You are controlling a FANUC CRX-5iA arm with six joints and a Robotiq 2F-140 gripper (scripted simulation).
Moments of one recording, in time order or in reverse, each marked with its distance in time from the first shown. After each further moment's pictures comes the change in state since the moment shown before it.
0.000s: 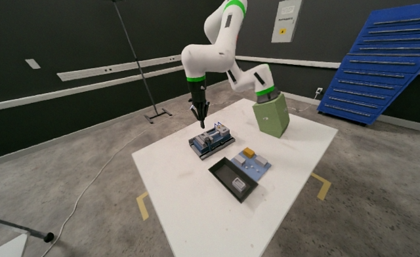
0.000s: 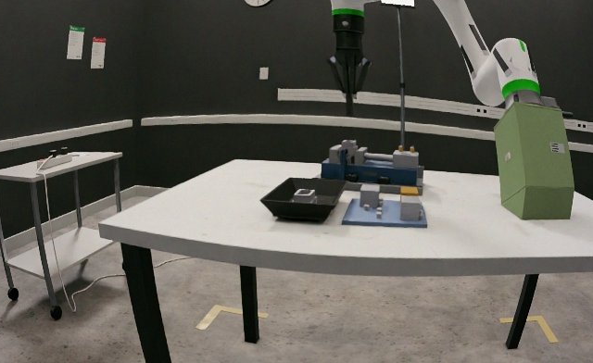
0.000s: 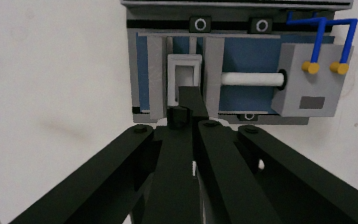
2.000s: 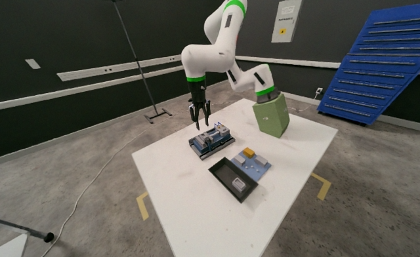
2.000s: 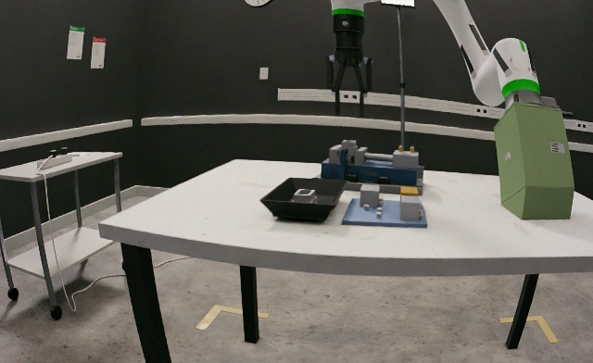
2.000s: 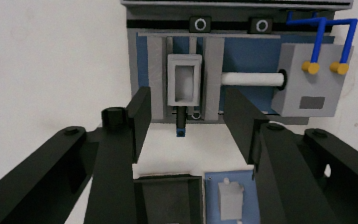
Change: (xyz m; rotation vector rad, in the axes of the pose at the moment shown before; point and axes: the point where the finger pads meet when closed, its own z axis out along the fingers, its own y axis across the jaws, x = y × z) arm 0.000 0.000 0.000 0.000 0.000 0.000
